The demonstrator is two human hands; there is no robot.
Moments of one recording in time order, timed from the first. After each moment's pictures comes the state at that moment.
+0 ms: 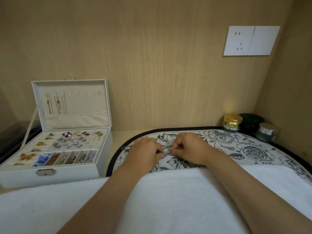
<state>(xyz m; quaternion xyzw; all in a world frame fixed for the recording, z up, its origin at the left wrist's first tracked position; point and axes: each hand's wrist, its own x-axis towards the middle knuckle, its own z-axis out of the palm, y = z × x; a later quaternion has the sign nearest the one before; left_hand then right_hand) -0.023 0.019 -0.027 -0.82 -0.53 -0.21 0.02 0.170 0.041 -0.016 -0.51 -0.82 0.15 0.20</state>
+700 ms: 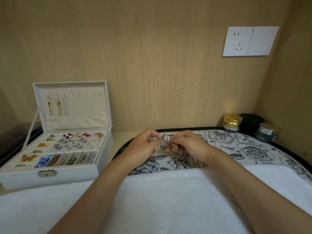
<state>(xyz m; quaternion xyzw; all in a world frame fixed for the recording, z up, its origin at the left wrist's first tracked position) -0.029 0.014 -0.003 -0.66 -0.53 -0.39 -0.36 0.163 0.028 0.001 -0.44 -0.73 0.43 0.32</state>
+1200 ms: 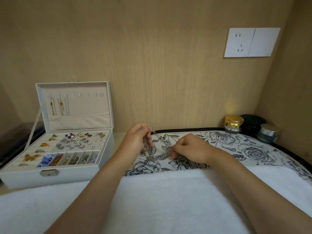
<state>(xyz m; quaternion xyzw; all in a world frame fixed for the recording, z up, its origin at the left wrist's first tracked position) -0.038 0.017 0.006 -0.53 -0.44 -0.56 -0.46 0.168 0.031 -0.003 -0.55 -0.76 0.29 0.19</state>
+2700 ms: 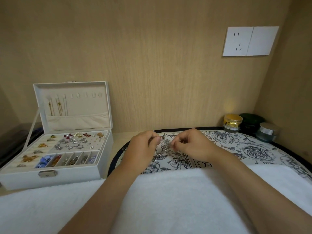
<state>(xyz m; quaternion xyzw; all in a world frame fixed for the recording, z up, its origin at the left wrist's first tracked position) -0.026 0.008 -0.015 -0.71 -0.53 -0.44 -0.14 0.170 0.025 0.004 -0.52 -0.76 0.27 0.28</state>
